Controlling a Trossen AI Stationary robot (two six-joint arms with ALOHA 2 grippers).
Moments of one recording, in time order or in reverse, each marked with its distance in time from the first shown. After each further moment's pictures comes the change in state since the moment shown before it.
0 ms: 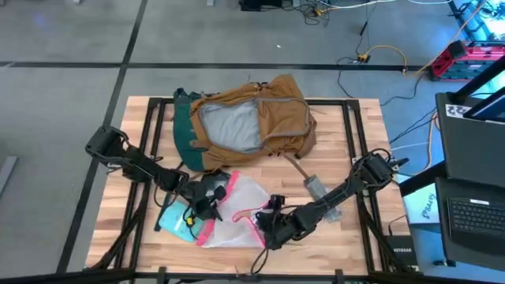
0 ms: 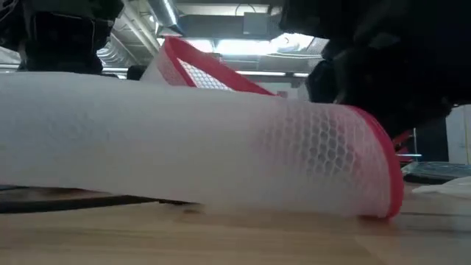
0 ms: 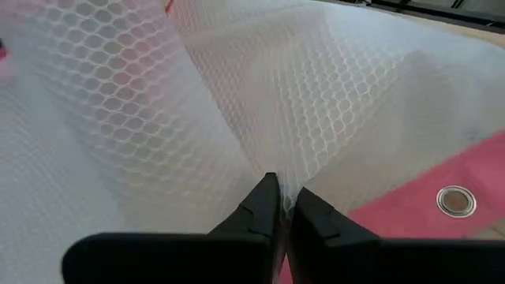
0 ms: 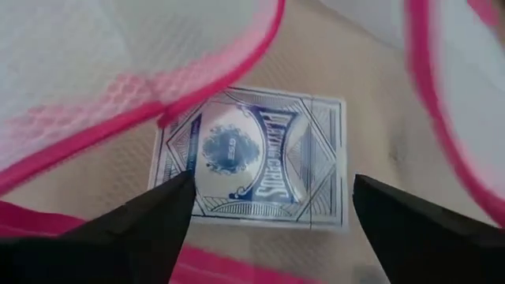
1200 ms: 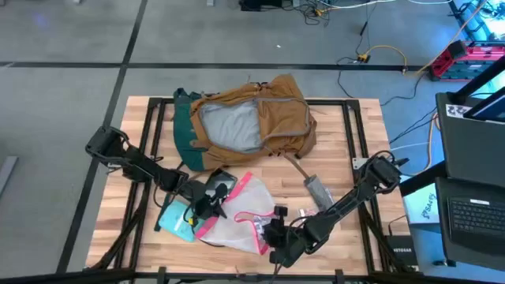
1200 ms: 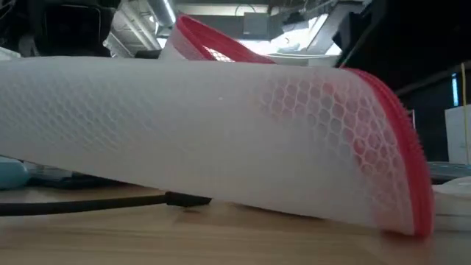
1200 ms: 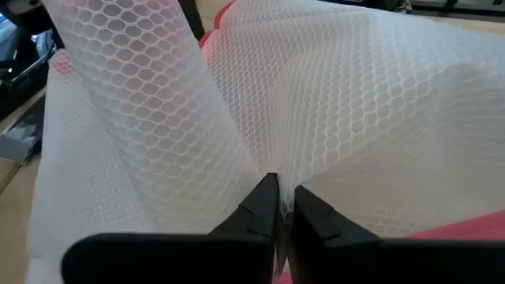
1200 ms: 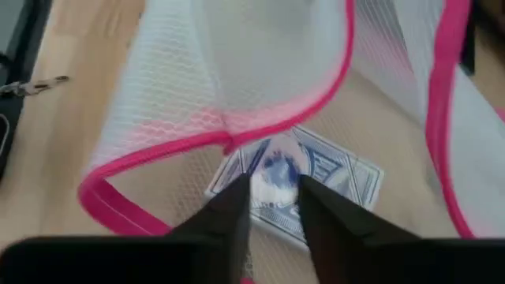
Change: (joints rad) left arm 0.001 0.000 -0.001 0.088 -0.087 0.079; right arm 0.105 -0.042 -0.006 0.162 0.130 0.016
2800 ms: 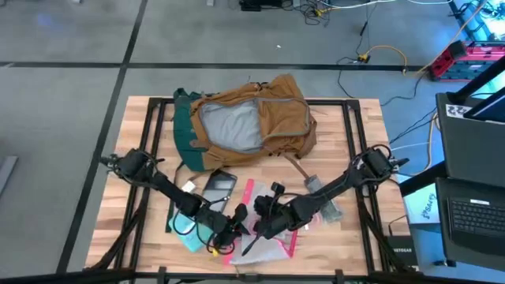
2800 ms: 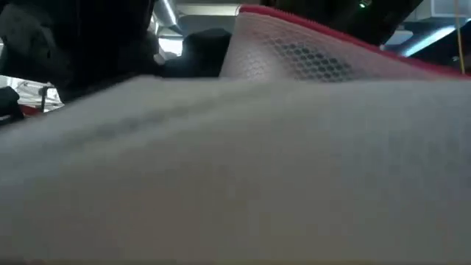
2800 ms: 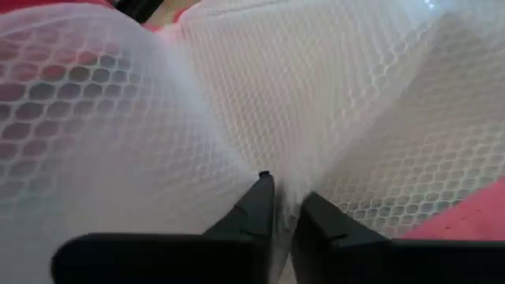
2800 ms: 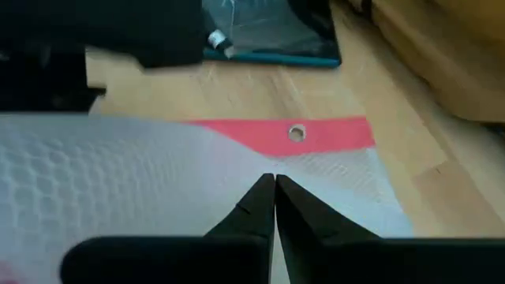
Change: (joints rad) left arm -0.161 0.395 0.415 -0.042 -0.345 0.040; right arm -0.182 0.000 -0.001 -0.080 0.052 0.127
